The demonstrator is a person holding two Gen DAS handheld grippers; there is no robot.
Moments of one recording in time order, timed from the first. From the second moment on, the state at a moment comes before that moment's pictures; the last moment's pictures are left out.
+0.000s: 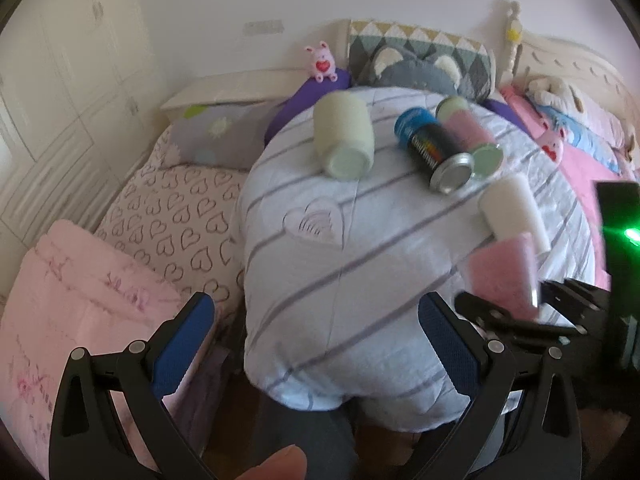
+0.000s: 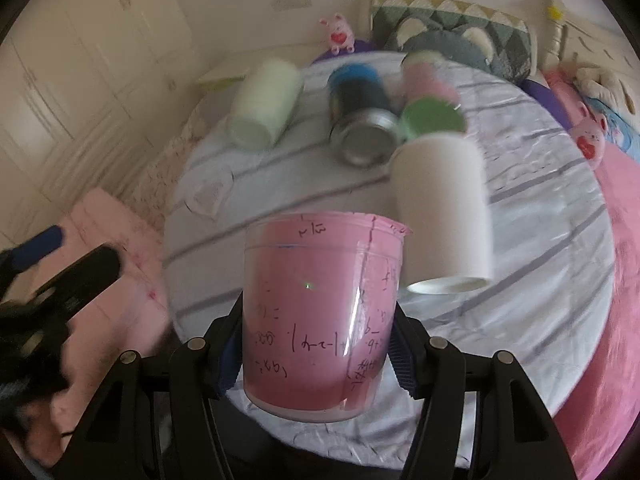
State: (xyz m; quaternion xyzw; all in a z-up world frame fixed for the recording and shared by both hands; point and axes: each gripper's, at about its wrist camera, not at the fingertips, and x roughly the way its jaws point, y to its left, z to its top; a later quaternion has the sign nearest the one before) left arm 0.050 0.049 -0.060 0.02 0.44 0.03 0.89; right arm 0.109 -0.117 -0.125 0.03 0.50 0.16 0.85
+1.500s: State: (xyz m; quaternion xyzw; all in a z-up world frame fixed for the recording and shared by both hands) left arm -0.062 -0.013 -0.001 0.03 0.39 -0.01 0.92; right arm -0.061 -0.197 -0.026 0.07 0.33 0.06 0.94
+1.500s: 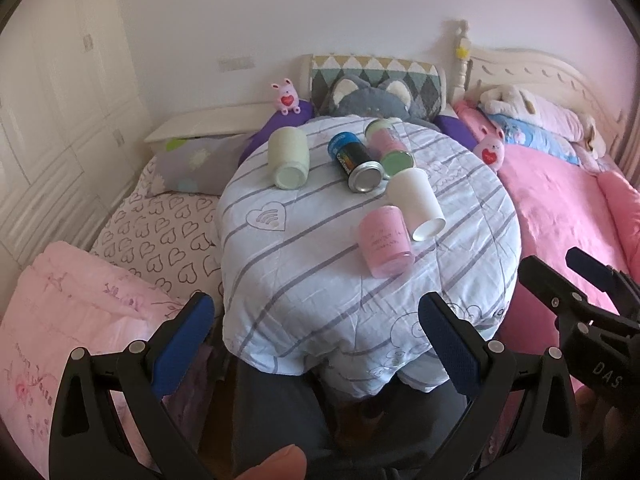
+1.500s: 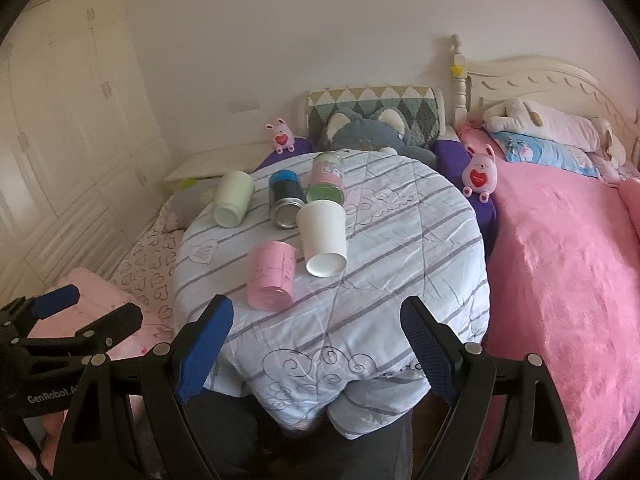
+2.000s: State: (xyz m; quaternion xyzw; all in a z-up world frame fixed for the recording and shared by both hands) left arm -0.056 -0.015 -0.012 0.02 0.41 -0.01 0.91; right arm -0.059 -0.210 -0.033 0.08 0.34 0.06 0.94
